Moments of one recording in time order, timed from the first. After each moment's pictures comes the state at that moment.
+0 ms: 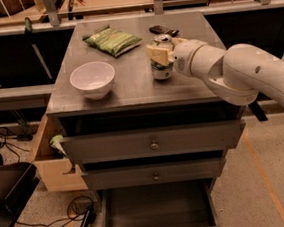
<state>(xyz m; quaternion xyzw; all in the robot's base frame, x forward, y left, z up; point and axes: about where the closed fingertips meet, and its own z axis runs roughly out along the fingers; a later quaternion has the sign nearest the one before) 0.707 -0.080 0.923 -0.20 0.71 0.22 0.64</state>
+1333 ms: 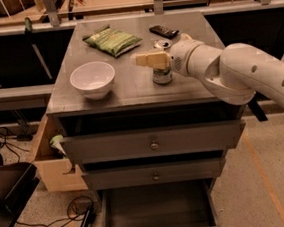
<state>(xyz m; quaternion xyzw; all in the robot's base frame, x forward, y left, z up) 0.706 -0.070 0.924 -0.20 0.71 0.22 0.64</state>
